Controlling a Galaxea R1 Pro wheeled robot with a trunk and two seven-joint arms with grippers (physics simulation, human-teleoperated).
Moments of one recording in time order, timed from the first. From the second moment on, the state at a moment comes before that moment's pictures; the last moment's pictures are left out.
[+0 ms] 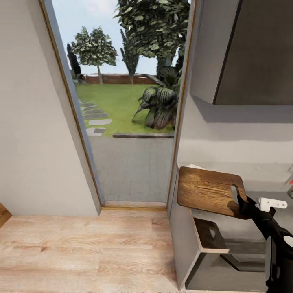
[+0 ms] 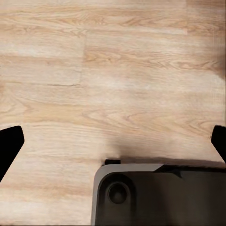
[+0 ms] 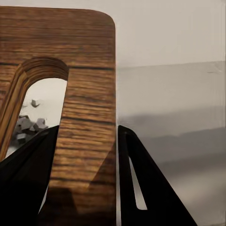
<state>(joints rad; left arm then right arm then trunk) 0.27 0.06 -0.10 -0.68 0.14 -0.46 0.04 -0.37 0.06 -0.69 -1.55 0.28 0.27 0.47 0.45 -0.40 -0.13</state>
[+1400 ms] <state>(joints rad) 0.27 0.05 -0.09 -0.67 0.14 -0.45 0.04 -0.37 0.06 -0.69 -1.55 0.28 0.27 0.47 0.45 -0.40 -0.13</state>
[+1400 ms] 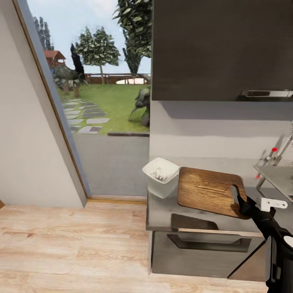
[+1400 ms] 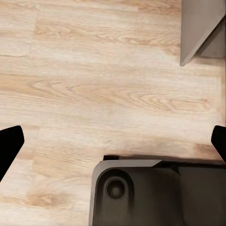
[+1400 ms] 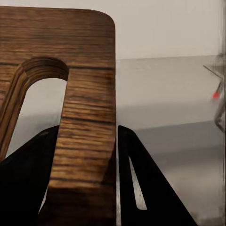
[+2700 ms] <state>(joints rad) 0.27 0.05 -0.09 -0.67 0.14 -0.45 0.04 -0.37 0.06 -0.69 -1.55 0.28 0.27 0.47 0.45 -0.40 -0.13</state>
